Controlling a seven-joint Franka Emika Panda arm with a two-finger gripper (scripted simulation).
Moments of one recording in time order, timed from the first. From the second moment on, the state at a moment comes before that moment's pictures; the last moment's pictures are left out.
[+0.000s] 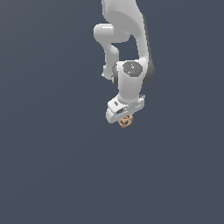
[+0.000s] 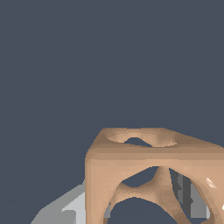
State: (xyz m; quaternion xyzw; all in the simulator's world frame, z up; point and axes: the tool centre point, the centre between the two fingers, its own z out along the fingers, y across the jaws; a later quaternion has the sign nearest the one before) arm -0.045 0.068 0.118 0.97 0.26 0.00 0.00
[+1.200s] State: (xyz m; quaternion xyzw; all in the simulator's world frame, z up) arm -0.053 0.113 0.321 0.97 0.26 0.00 0.00
